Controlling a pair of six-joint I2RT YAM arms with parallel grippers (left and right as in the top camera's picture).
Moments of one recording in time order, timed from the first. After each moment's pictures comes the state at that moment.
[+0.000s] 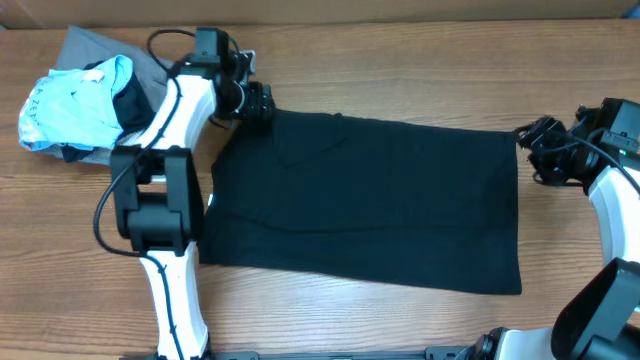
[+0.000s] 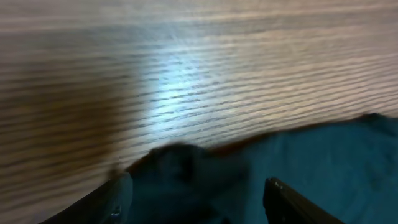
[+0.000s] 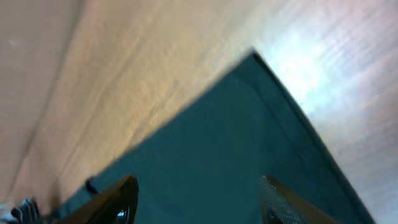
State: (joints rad) left arm -0.08 2.31 1.84 -0.73 0.34 -0.05; right arm -0.41 1.60 1.13 -0.53 -0.42 0.51
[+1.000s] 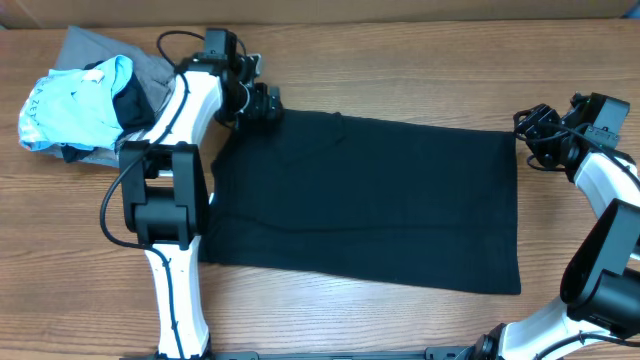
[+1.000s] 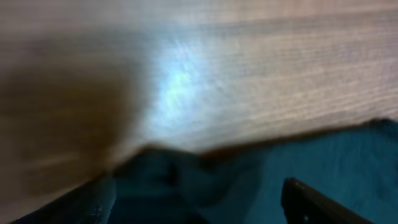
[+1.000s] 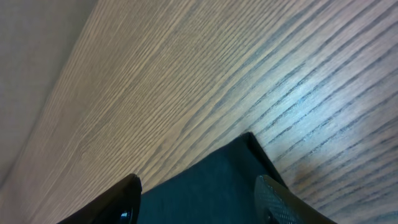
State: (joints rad) left arm -0.08 2.36 1.93 -0.79 0.32 -0.05; right arm -0.41 1.84 1.13 -0.19 -0.39 0.51
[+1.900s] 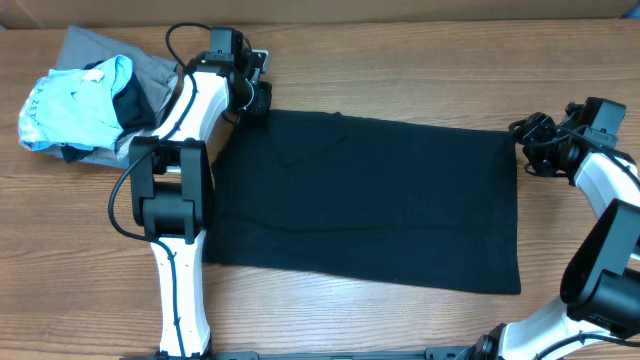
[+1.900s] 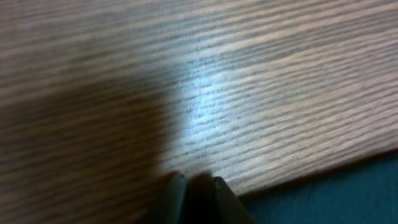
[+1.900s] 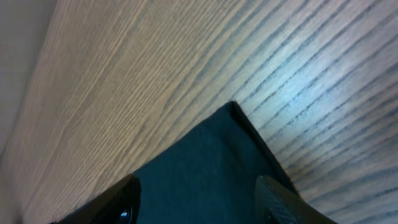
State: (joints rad) left arm -0.10 2.43 1.96 -0.72 0.26 0.05; right arm -0.41 1.84 1.13 -0.28 -0.39 0.51
